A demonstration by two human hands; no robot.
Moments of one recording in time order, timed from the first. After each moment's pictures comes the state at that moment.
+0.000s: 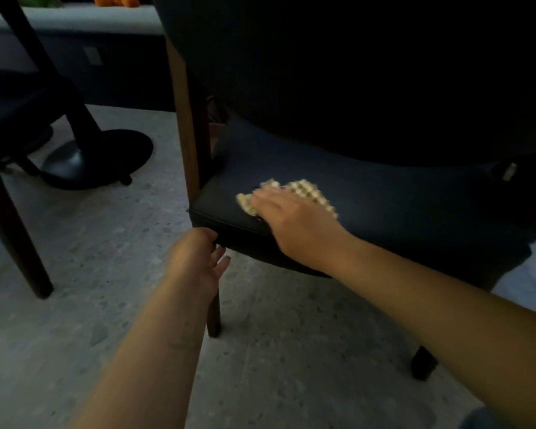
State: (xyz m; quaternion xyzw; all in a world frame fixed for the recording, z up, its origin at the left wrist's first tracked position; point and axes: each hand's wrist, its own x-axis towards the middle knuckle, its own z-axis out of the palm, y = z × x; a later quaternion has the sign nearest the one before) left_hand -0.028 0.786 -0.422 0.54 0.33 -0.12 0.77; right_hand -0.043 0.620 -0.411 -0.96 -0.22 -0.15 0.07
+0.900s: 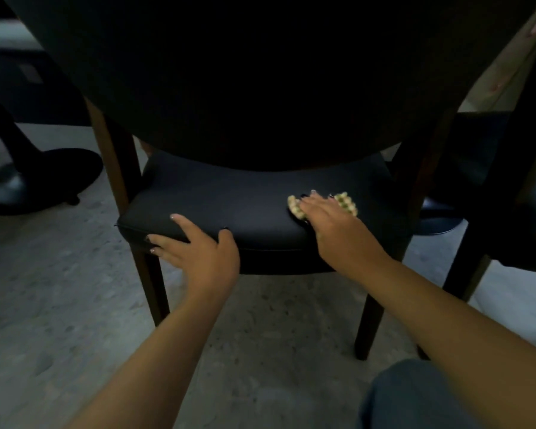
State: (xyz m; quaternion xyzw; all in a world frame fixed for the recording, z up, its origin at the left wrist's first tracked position) left_hand -0.079 0.674 -0.422 0.87 0.12 -0.01 0.49; right_hand -0.125 0.474 -0.420 -0.98 -0.05 -0.18 0.12
